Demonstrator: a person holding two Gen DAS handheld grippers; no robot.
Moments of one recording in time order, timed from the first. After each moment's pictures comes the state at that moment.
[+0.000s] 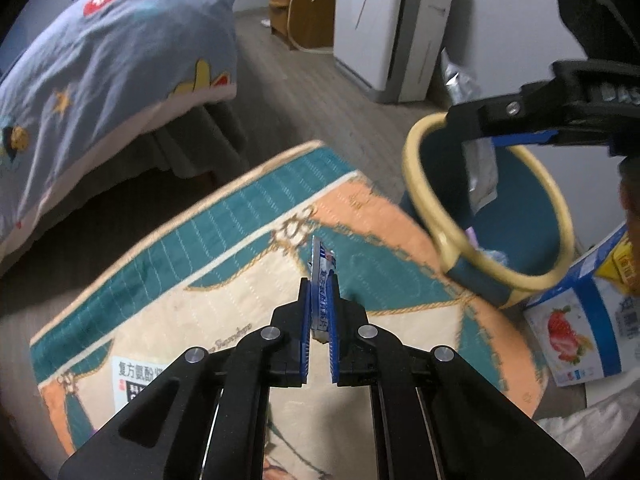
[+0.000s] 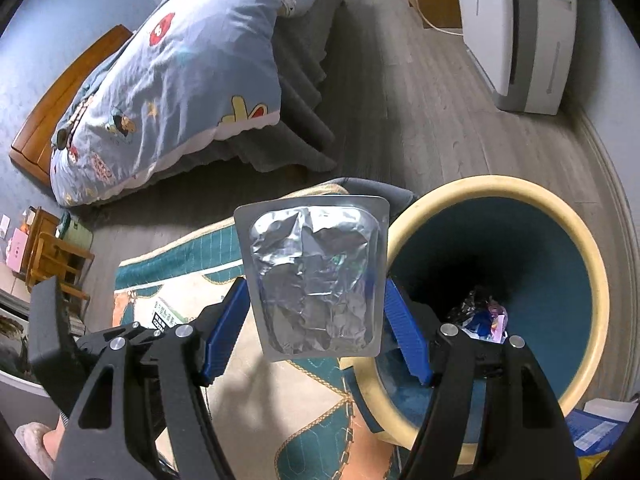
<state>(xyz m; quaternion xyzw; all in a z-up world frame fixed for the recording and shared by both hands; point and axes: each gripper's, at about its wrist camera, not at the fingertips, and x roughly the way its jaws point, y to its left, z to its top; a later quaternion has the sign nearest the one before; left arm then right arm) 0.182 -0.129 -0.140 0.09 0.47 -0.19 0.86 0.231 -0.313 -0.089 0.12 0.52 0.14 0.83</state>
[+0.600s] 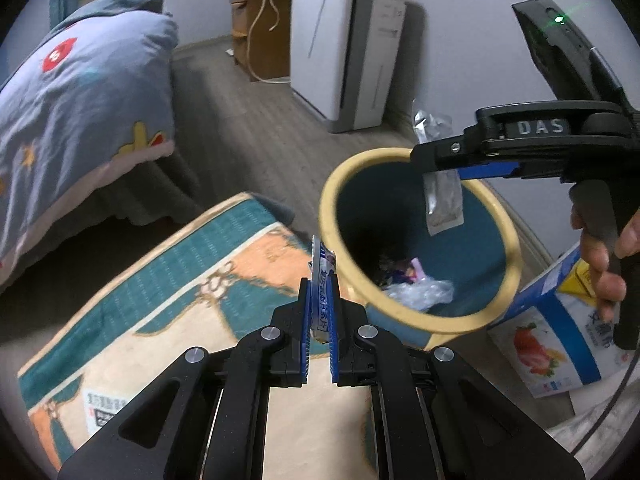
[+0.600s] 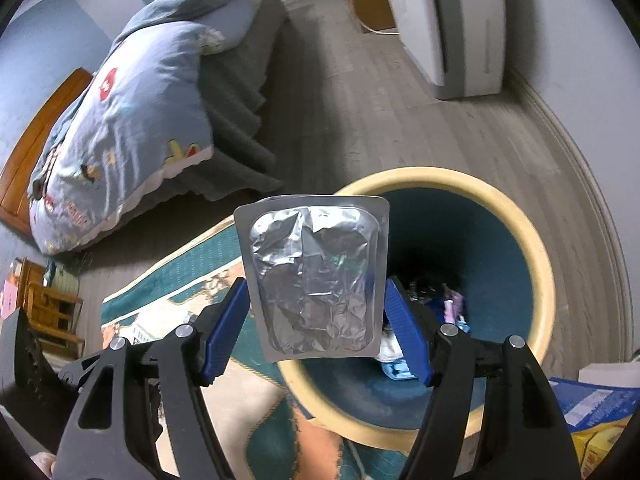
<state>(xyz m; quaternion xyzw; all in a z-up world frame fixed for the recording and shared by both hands) 0.168 -0.189 -0.112 0.09 0.43 -0.25 0.86 0.218 -0.388 -0.087 0.17 0.51 0.05 0.84</state>
